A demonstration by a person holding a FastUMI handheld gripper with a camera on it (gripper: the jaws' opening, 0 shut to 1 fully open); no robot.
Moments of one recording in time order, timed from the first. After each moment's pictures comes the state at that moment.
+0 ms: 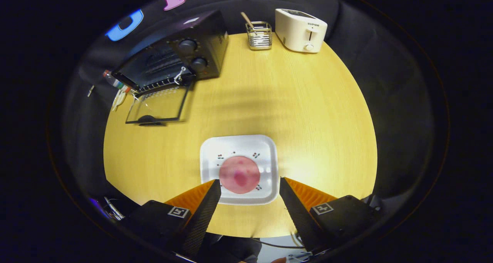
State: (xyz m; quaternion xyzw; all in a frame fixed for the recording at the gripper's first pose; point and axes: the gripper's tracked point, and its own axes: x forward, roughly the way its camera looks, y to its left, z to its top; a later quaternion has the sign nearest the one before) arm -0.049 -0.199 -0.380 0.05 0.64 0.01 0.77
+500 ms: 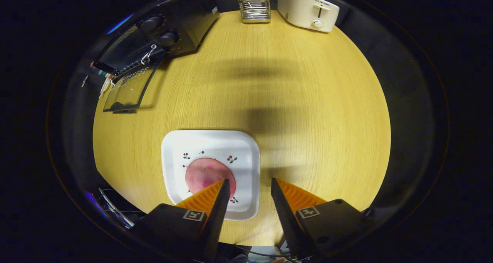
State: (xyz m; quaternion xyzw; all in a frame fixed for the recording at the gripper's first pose) arm -0.049 -0.219 -0.449 0.02 0.69 0.03 0.73
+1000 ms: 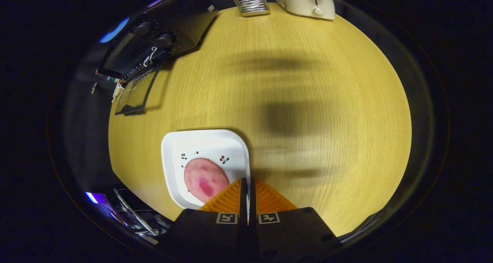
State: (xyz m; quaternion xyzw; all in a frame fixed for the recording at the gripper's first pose) arm -0.054 -0.221 -0.458 0.13 0.69 0.07 0.71
